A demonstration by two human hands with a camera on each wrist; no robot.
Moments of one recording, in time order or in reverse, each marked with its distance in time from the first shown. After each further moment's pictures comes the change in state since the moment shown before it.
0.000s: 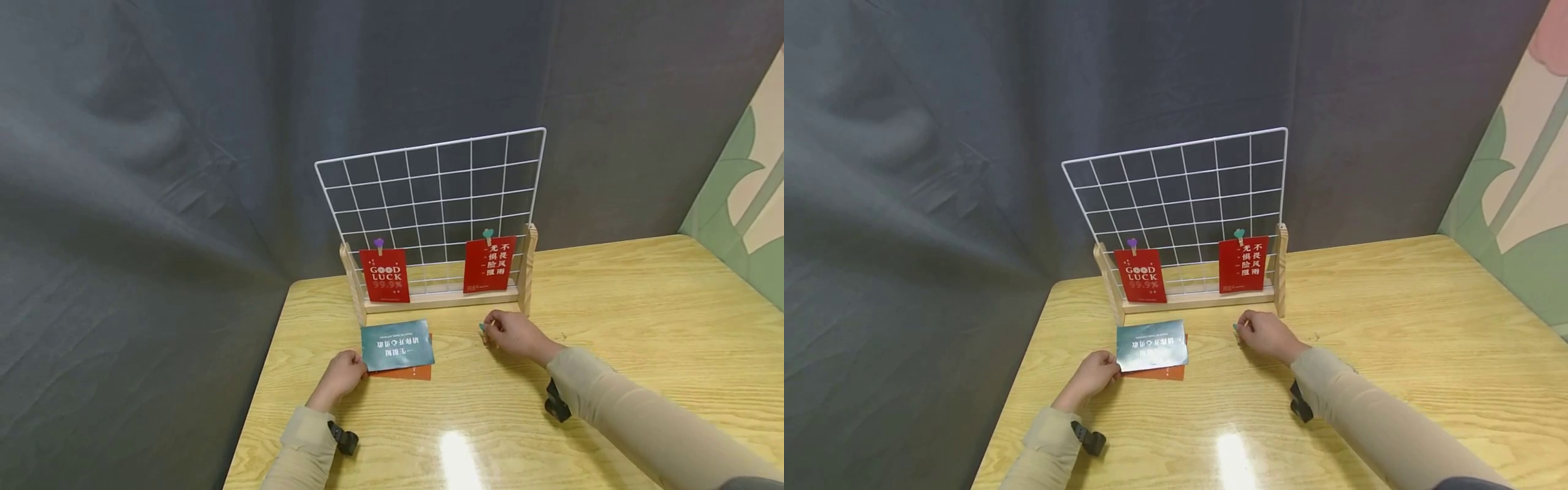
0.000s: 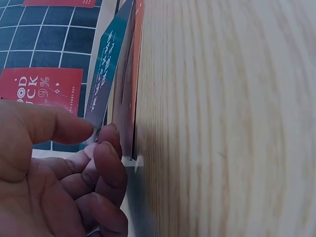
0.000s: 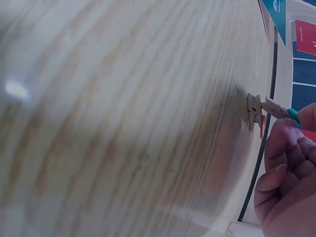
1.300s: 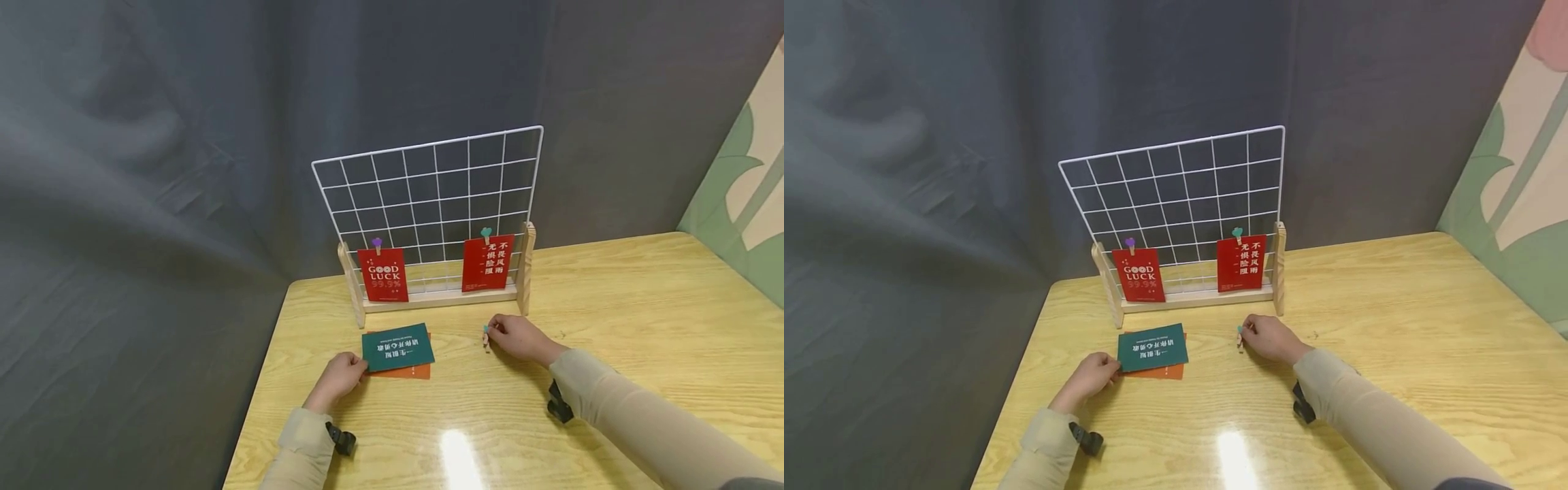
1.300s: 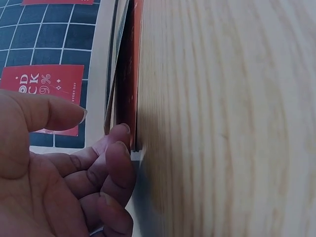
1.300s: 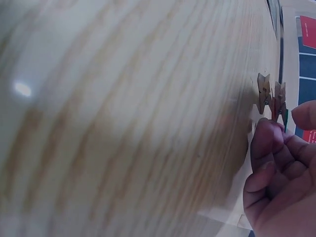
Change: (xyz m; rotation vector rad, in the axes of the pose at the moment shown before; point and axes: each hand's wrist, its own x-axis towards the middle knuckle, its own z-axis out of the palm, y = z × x) left_hand -0.004 0.001 -0.002 -0.014 -0.060 -0.071; right_hand -0.006 0.015 0.002 -0.031 -0.010 -0.026
